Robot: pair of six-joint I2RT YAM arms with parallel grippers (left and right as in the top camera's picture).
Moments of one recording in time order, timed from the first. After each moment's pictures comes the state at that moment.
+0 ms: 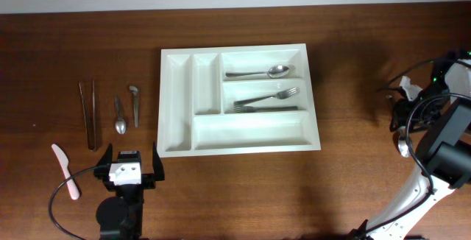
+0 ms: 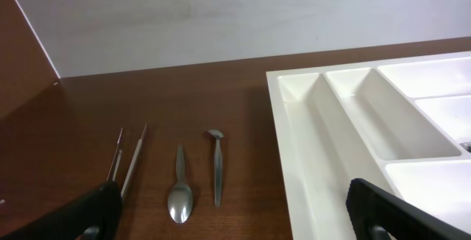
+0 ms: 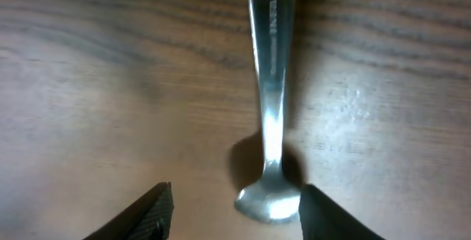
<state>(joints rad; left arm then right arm) 0.03 0.07 0.02 -0.08 -0.05 0.11 -0.54 2.24 1.75 -1.35 -0.02 -0.54</state>
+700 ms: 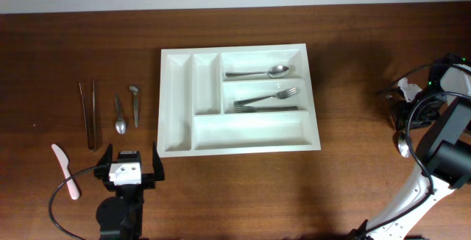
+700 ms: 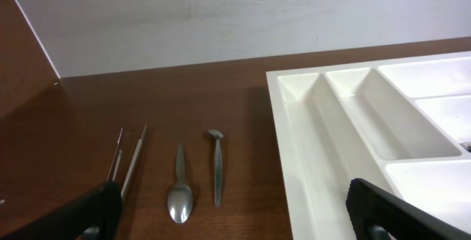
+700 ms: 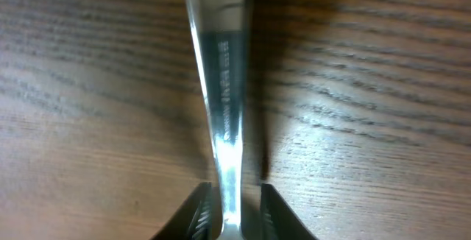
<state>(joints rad) 0.03 0.07 0.02 -0.08 -0.05 0.11 -0.54 2.24 1.70 -1.20 0.01 -0.59</state>
